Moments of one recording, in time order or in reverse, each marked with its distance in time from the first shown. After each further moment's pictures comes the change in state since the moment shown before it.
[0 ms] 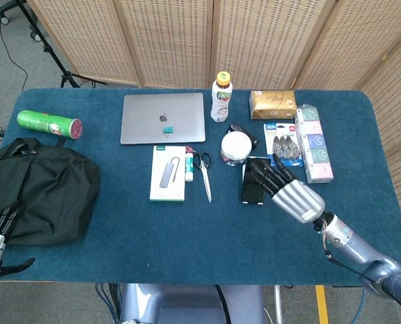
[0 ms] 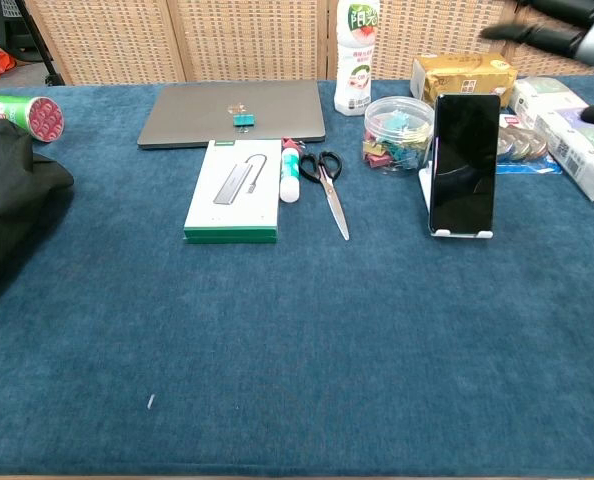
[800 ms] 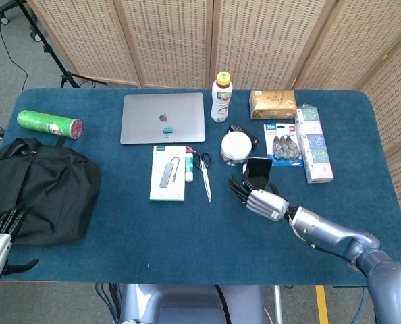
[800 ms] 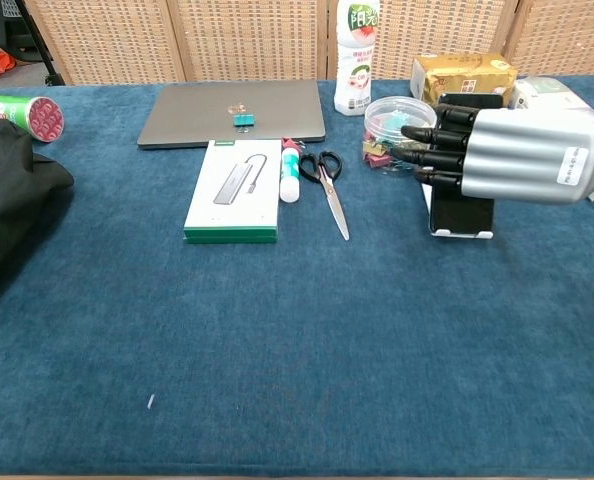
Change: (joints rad) left arm -0.027 0.002 0.002 -0.006 -0.038 -0.078 0.007; right arm 0.166 -0.221 -0.102 0.424 -0.199 -0.227 -0.176
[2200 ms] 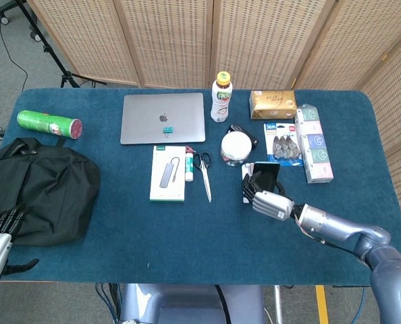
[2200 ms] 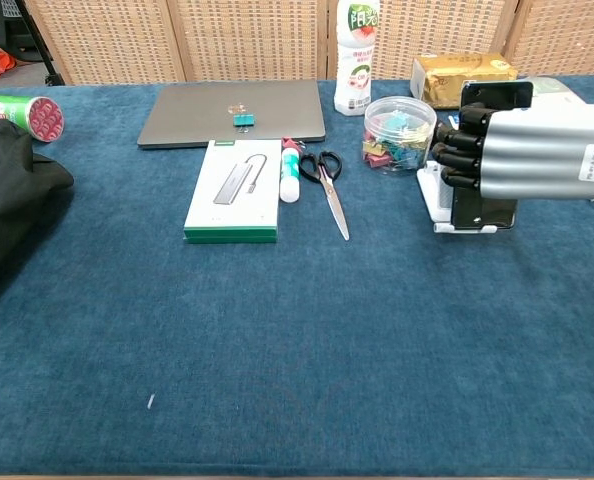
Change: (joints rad) left arm 0.000 -0.002 0.000 0.000 0.001 0.000 0.003; right arm 0.013 0.032 -0.020 0.054 -0.070 0.025 -0.001
